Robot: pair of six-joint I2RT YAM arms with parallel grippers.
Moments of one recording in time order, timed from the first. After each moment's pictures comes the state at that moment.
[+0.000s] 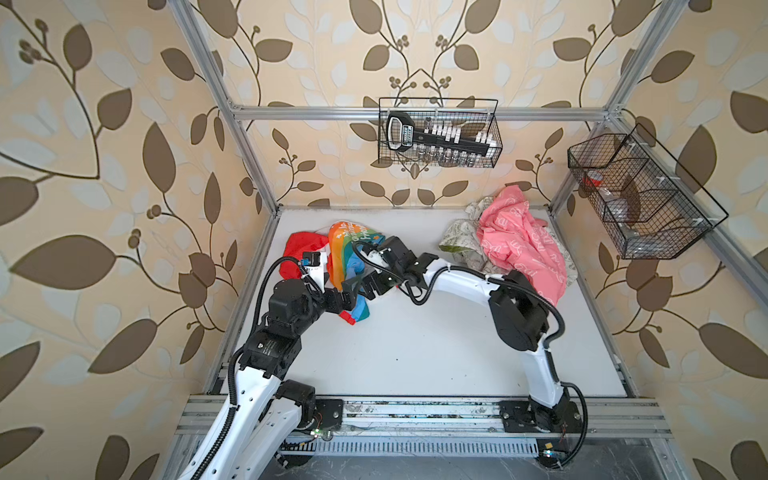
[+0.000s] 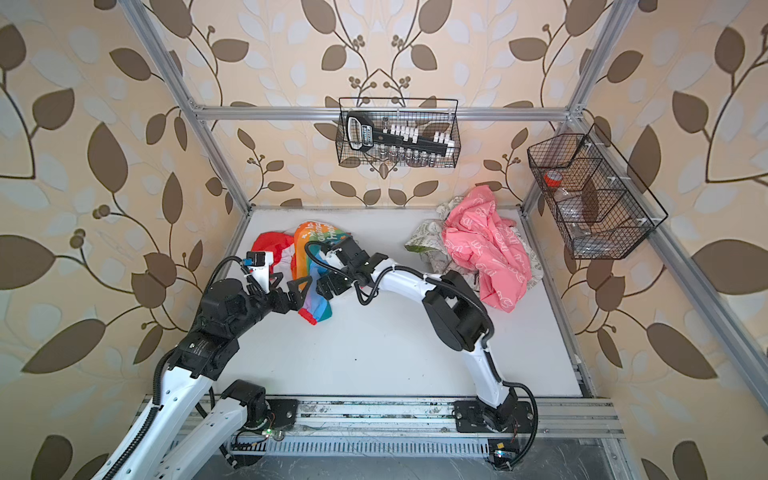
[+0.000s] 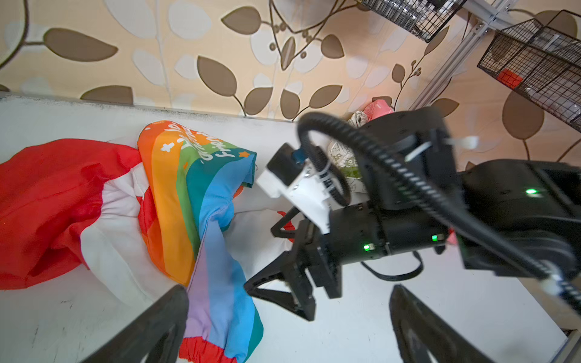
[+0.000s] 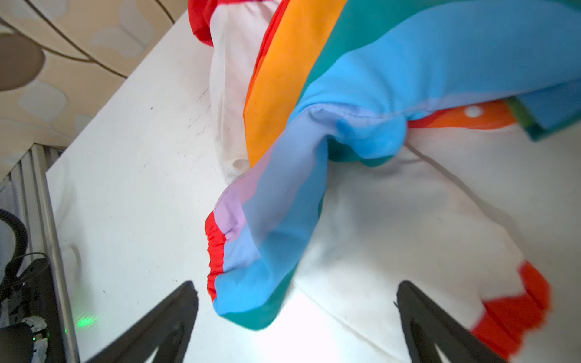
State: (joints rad) left arm -0.24 0.62 0.67 -0.37 0.20 -0.29; right arm 0.79 2.08 1.61 -0.37 -0.20 0.18
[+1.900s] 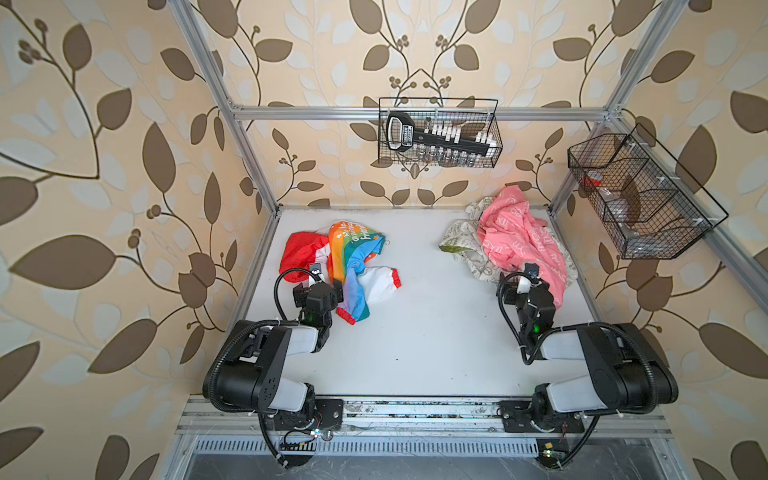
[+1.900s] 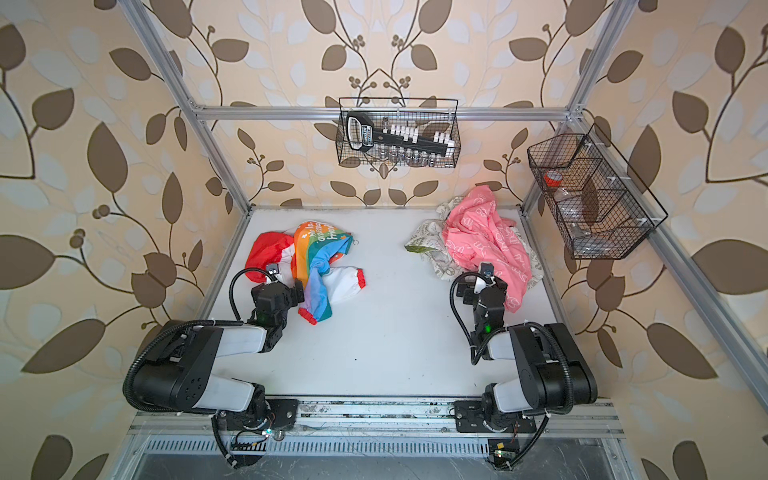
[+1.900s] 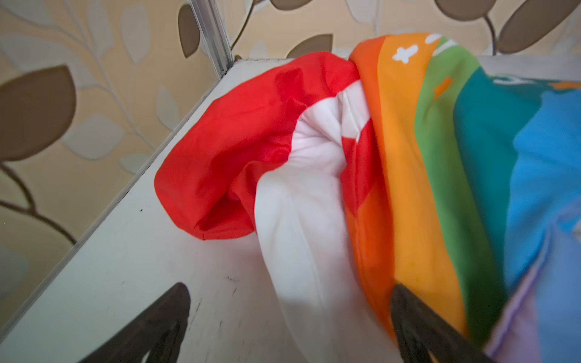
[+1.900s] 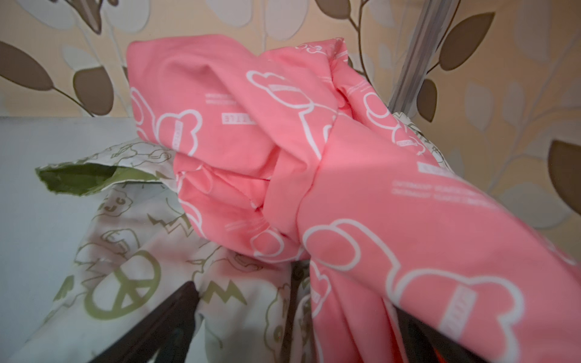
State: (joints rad) left arm -0.12 1.46 0.32 0.71 -0.41 -0.10; right arm 0.03 1.49 0.22 1.05 0.23 -0.01
